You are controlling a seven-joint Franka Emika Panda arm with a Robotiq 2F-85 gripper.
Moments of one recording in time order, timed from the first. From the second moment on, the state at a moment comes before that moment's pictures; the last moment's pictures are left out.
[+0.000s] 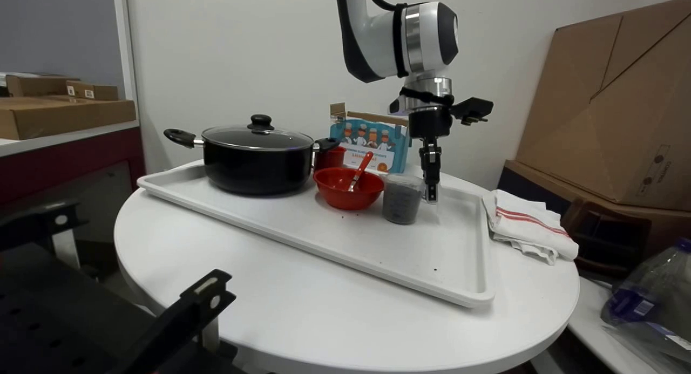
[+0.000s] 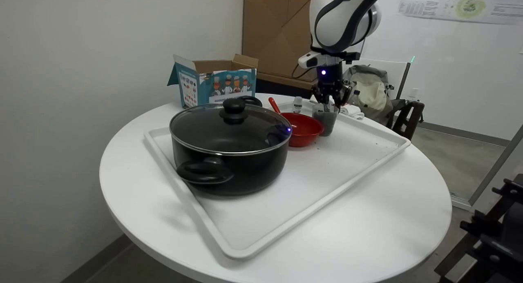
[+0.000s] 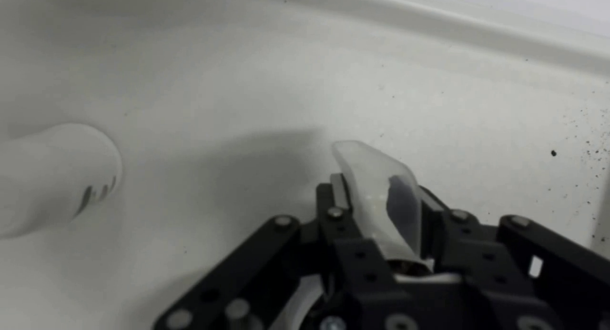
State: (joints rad) arm -0.22 0.86 -0.04 -1.56 -0.42 2.31 -1.72
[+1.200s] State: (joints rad) arm -0.23 0.86 -0.02 -1.55 -0.36 2.31 -1.80
